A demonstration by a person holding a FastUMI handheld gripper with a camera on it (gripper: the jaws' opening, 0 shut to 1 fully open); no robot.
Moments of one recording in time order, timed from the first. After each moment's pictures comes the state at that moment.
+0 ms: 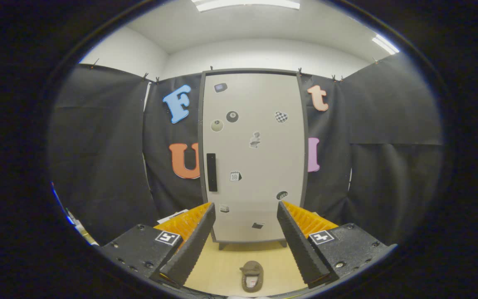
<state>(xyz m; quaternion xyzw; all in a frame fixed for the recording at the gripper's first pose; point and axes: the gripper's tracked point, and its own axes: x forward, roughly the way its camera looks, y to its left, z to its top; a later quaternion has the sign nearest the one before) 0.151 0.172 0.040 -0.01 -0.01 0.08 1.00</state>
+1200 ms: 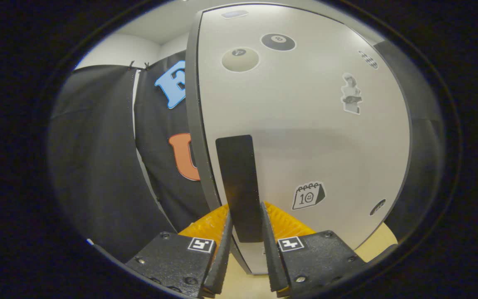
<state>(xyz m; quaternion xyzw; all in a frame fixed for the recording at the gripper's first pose) 0.408 0.303 0.029 0.04 0.05 0.13 0.99</state>
